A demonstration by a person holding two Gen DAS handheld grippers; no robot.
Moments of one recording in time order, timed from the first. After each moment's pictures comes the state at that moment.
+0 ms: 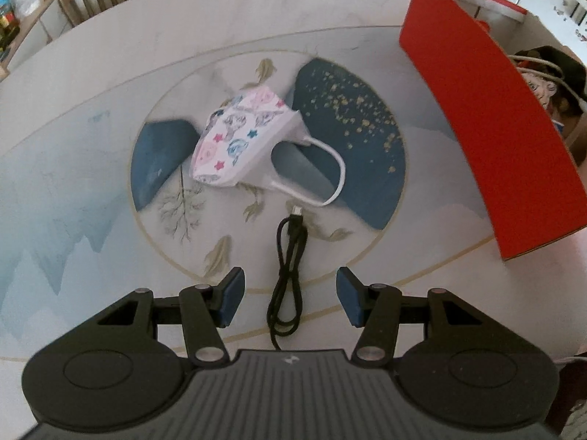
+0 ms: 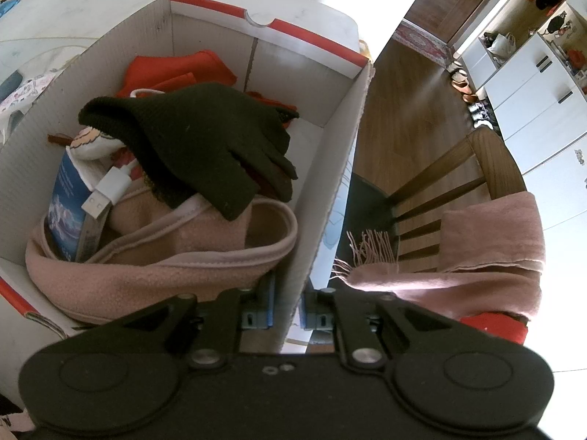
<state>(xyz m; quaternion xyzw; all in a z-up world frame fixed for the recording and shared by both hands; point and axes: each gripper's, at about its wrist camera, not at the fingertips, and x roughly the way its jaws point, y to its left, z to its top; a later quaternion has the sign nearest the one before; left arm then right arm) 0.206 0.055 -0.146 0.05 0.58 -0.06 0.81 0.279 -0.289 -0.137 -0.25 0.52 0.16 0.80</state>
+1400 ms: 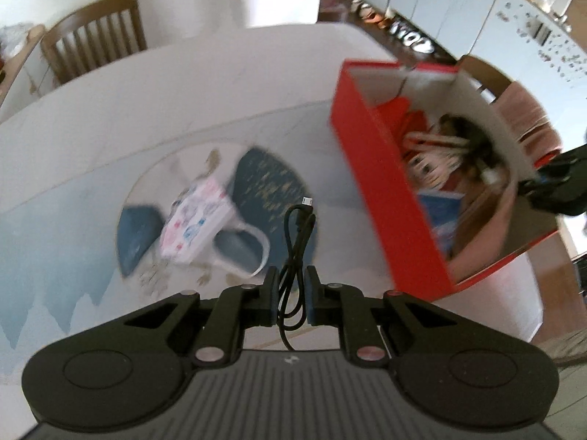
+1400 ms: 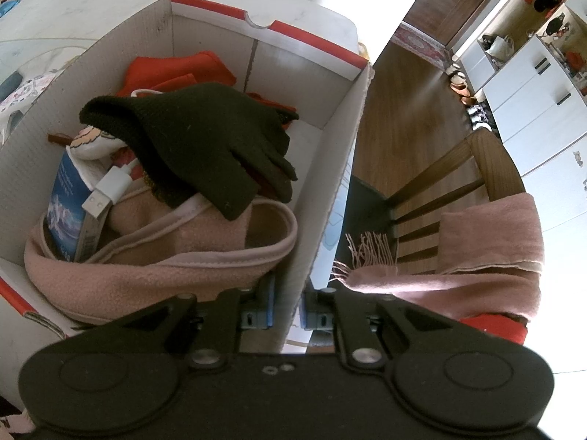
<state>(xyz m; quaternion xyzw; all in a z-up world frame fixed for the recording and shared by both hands) 0.210 0.004 -0.046 0.04 0.53 -0.11 0.84 0.282 -0.292 -0.138 -0.25 0.52 0.16 0.80</state>
